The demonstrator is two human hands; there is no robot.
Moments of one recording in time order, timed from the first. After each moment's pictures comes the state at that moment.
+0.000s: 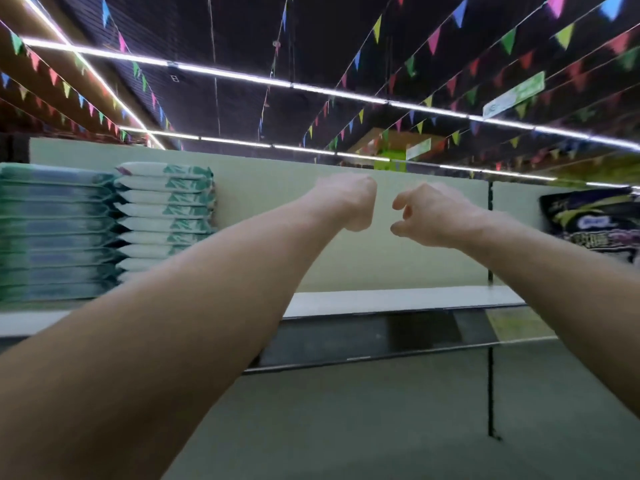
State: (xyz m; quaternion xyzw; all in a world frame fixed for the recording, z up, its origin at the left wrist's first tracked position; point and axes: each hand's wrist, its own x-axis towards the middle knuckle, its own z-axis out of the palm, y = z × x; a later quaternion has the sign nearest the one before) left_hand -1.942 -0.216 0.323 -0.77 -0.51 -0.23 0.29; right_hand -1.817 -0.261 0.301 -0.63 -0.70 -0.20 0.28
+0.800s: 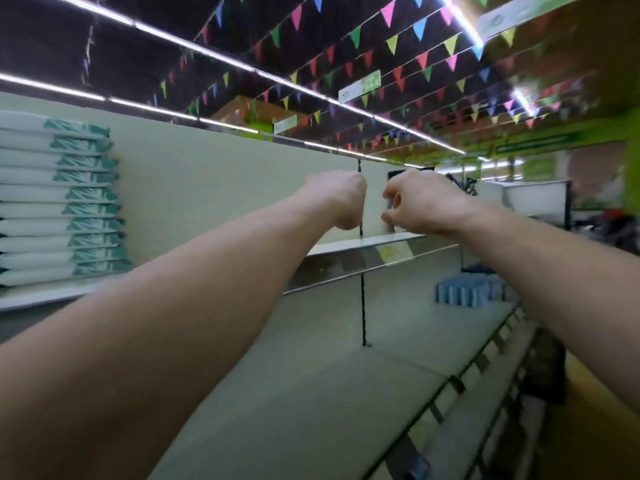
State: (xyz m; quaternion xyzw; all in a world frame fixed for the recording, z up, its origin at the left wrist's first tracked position) left_hand -1.912 -0.289 0.280 -0.89 -0.33 -0.25 0.22; right_hand -1.815 -0.381 0.266 -0.78 -0.53 -0.25 0.22
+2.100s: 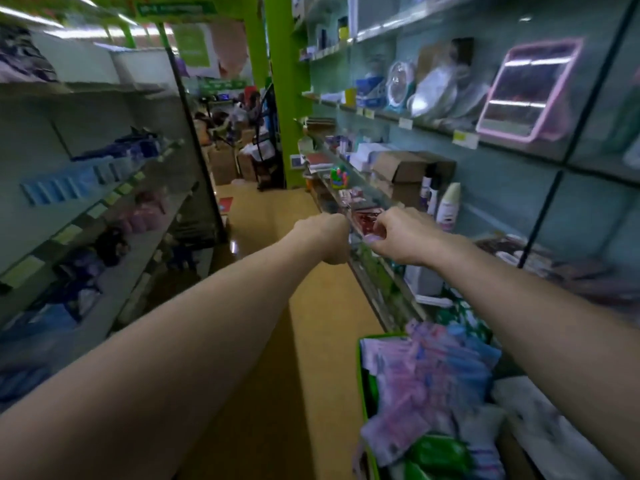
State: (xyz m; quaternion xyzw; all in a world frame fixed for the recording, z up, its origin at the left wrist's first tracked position) left_hand -1.649 -0.876 0.021 -0.99 0.12 0.01 0.00; right_hand -1.666 -1.009 0.022 -0.99 -0.07 -0.04 0.08
